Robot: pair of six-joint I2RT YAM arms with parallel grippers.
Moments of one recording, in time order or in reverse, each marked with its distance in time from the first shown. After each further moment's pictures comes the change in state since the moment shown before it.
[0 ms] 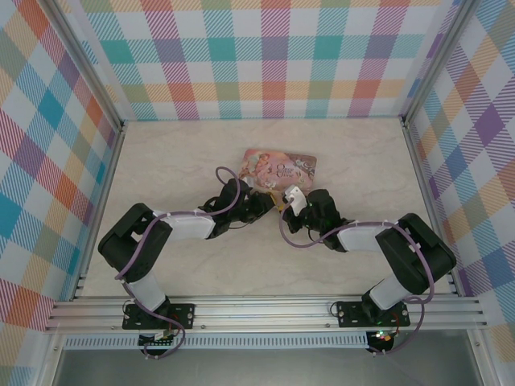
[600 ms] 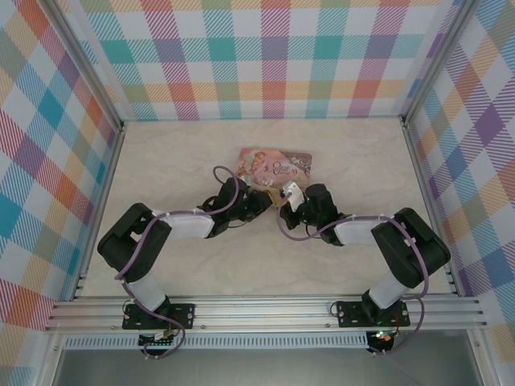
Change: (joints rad) left arm 0.011 -0.002 0.000 0.000 -0.027 0.000; right arm -0.006 0.052 0.066 -0.028 -0.054 0.034
